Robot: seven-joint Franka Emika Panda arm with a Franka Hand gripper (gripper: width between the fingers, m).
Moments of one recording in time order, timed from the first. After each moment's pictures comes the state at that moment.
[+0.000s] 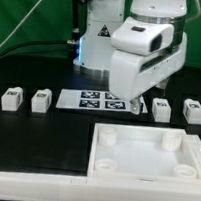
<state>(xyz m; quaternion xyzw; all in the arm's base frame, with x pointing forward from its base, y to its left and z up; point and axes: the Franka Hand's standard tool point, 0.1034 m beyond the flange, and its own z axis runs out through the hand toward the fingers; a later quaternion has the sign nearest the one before) 0.456 0.082 0.061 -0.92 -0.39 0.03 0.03</state>
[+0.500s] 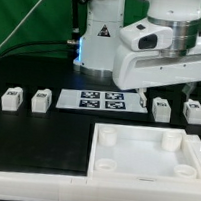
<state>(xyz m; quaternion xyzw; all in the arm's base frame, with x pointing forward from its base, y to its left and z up) 0.431 0.127 0.055 -1.00 -0.06 0.05 0.03</state>
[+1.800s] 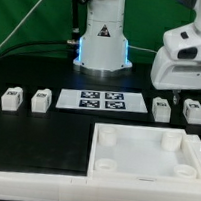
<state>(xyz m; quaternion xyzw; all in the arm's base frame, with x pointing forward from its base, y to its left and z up) 0.402 0.191 0.044 -0.98 -0.05 0.19 0.01</state>
